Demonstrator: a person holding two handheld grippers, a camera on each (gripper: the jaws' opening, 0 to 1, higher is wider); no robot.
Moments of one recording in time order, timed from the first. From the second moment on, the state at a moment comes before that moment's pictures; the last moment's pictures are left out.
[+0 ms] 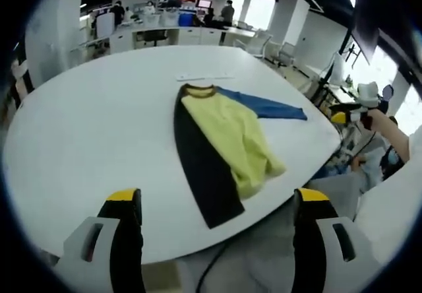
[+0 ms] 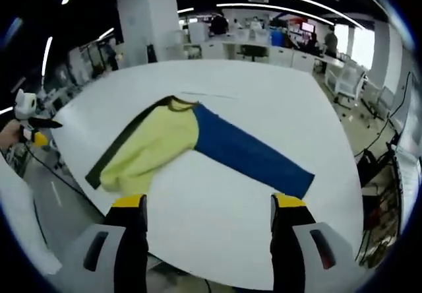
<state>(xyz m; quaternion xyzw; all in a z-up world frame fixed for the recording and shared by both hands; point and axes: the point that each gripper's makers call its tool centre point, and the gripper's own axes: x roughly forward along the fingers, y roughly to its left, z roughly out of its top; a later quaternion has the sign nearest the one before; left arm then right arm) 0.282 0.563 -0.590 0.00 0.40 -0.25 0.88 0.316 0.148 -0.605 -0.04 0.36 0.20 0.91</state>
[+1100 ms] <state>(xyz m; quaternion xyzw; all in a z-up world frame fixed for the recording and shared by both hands) 0.263 0.571 -0.585 0.00 0.39 -0.25 0.89 0.250 0.198 -0.578 -0.03 0.35 0.24 0.90</state>
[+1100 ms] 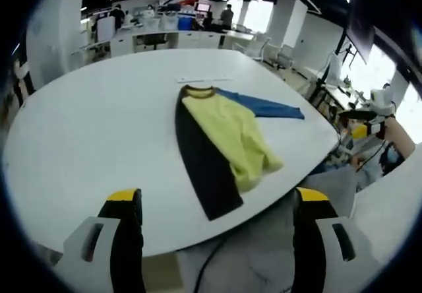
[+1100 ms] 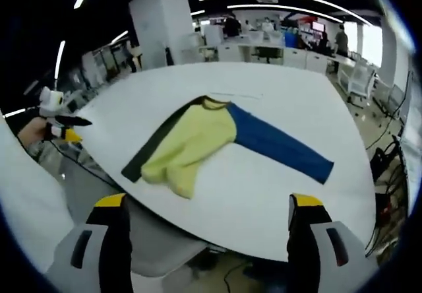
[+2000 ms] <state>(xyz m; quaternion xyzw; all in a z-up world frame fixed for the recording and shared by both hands) 0.215 0.566 -0.605 0.00 0.44 -0.30 0.85 0.230 0.233 -0.569 -0.02 0.35 0.28 0.89</state>
